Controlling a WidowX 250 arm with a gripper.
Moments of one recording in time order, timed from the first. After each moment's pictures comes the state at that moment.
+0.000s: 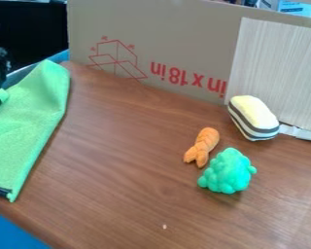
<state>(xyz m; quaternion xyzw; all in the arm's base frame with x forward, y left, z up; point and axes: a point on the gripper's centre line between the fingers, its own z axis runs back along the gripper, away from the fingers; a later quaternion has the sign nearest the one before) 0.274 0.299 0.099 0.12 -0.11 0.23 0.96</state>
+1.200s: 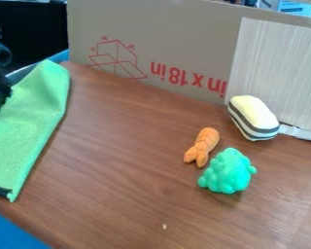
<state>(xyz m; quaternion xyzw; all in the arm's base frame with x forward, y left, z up) 0.271 0.314 0.059 0.21 -0.07 0.22 0.95</state>
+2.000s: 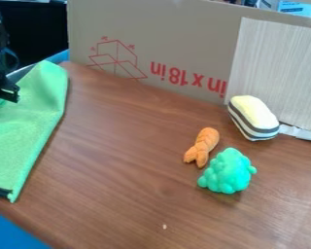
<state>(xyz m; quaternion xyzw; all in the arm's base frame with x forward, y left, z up) 0.271 0.306 0.050 0.19 -0.04 0.22 0.96</state>
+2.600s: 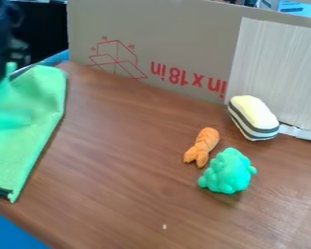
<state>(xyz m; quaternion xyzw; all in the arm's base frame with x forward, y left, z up) 0.289 0.259 0.115 0.13 -0.07 0.26 0.95</state>
